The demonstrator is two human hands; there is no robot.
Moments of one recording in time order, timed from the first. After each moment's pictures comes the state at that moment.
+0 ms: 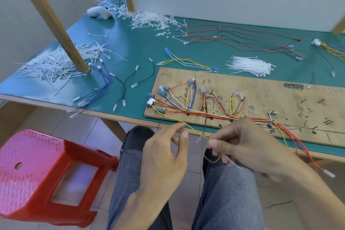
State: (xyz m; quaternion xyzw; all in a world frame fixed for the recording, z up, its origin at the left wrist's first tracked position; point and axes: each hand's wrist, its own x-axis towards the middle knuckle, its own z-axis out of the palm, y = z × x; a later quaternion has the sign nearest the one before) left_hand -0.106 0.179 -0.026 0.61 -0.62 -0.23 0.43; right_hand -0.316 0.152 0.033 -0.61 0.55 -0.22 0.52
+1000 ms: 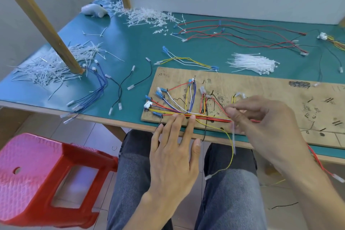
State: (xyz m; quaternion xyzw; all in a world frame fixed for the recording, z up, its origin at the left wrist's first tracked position) left_hand -0.125 0.160 -0.070 0.62 -0.75 0.02 0.22; right_hand -0.326 0.124 0.027 -0.59 0.61 -0.43 0.30
